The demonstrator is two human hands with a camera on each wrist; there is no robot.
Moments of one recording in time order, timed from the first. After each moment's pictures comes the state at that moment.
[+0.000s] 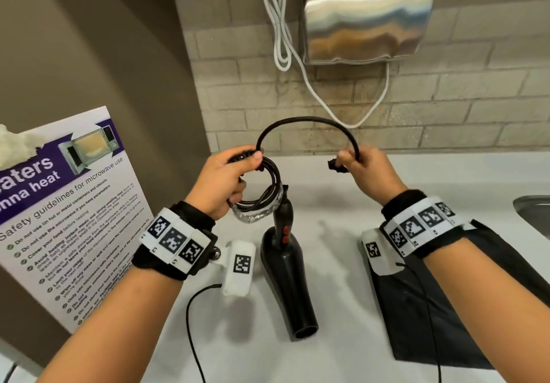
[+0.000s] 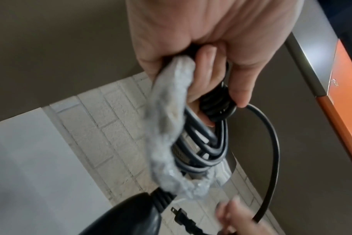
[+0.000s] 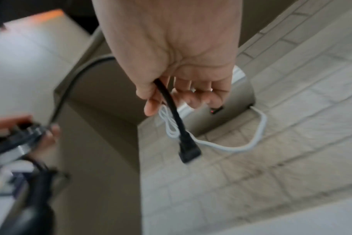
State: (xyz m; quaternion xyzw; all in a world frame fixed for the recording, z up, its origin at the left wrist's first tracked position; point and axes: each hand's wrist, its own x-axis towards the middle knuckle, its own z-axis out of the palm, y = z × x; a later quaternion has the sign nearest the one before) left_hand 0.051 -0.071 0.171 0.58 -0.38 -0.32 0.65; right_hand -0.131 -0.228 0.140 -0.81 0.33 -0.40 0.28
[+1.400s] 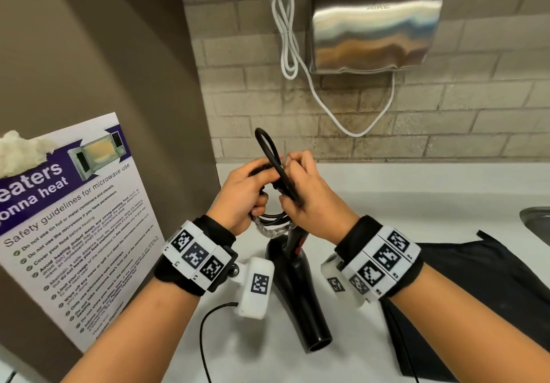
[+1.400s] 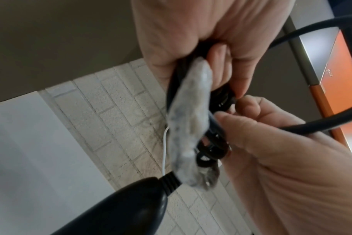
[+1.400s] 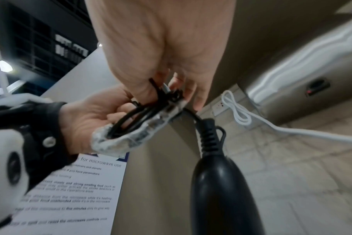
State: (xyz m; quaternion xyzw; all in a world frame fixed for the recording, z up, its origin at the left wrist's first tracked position) left_hand 0.042 -0.081 0.159 0.55 -0.40 -0.37 0.64; right_hand -0.073 -0.152 0.141 -0.89 0.13 -0.36 0.22
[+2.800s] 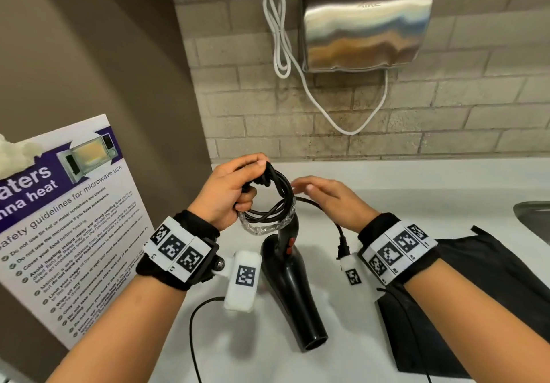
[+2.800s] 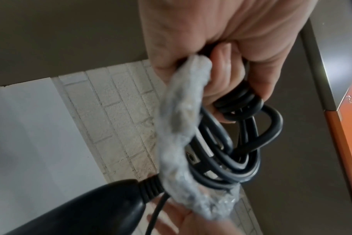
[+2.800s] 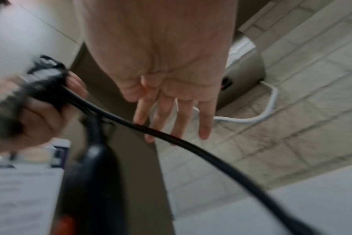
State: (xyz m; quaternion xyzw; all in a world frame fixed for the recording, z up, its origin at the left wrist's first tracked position) left_hand 0.053 -0.076 0.165 0.51 -0.42 -0.38 0.65; right_hand -0.100 -0.208 0.108 -0.84 0.18 -0.28 0.44
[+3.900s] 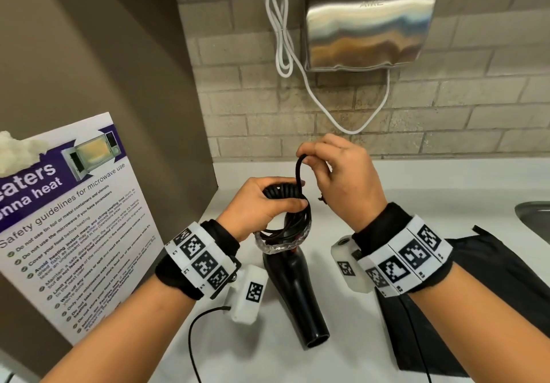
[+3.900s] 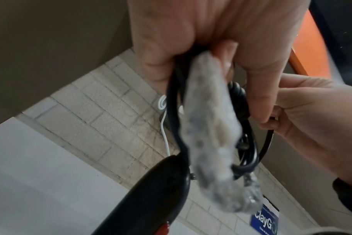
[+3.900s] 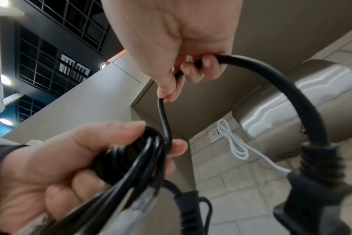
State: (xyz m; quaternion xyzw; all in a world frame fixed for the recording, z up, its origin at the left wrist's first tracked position) left_hand 0.018 -0.075 0.156 0.60 -0.51 -0.31 0.52; right_hand -0.104 -0.158 0.166 -0.83 0.17 -0.53 0.07
